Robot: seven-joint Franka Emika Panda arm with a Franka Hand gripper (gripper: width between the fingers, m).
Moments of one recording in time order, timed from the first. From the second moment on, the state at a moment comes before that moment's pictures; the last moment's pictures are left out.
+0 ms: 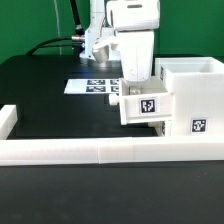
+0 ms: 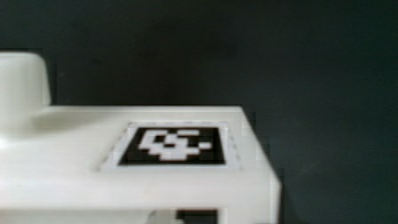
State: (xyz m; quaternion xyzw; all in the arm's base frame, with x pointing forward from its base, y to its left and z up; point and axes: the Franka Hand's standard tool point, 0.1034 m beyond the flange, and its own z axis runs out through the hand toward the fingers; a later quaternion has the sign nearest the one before) arm 0.535 0.013 0.054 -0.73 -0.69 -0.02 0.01
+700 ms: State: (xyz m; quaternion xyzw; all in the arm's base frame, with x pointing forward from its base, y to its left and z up) arm 0.542 0.012 0.054 -0.73 -0.68 -0.02 0.01
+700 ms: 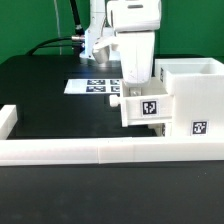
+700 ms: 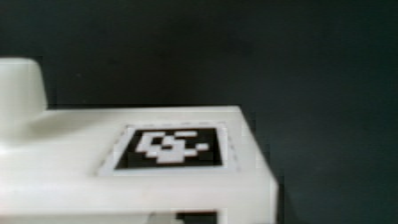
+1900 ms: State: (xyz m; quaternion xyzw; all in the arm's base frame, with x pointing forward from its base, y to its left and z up) arm 0.557 -0.018 0.114 -0.72 -0.70 -0.01 -0.01
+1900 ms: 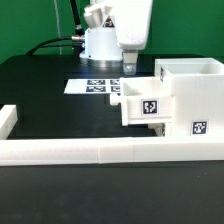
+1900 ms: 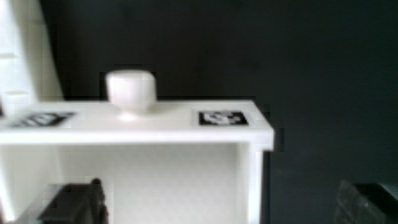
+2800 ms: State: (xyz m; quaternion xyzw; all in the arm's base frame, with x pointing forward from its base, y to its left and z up) arm 0.582 -0.060 0.060 -0.71 -0.69 -0.08 0.10
